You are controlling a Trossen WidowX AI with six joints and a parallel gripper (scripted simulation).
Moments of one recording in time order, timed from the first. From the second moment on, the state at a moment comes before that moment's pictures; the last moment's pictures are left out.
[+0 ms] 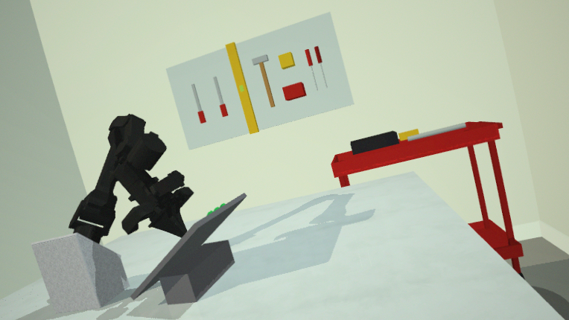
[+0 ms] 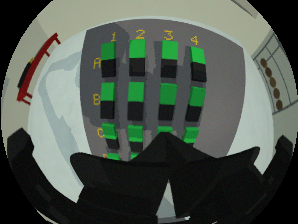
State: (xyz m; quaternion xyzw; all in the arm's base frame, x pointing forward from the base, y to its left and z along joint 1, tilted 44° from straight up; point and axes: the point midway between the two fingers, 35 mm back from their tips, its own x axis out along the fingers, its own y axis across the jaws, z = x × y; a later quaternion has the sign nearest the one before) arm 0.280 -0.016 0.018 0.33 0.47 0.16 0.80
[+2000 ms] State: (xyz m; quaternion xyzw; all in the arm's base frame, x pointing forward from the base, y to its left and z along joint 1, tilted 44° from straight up) arm 0.247 -0.063 0.043 0.33 0.46 0.15 0.81
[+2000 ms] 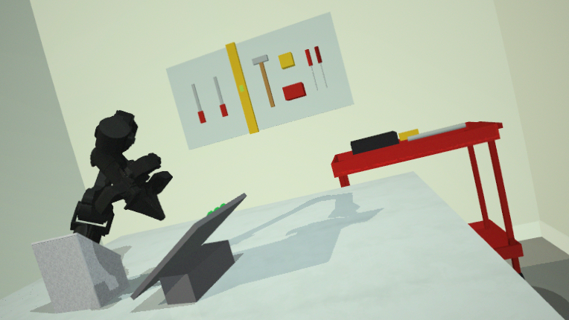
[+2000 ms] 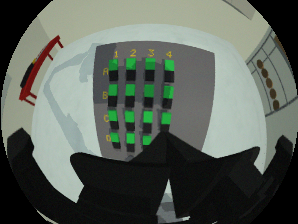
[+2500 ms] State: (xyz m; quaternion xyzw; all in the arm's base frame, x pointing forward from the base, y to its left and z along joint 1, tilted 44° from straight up) arm 0.267 -0.052 0.015 0.33 0.46 0.15 0.81
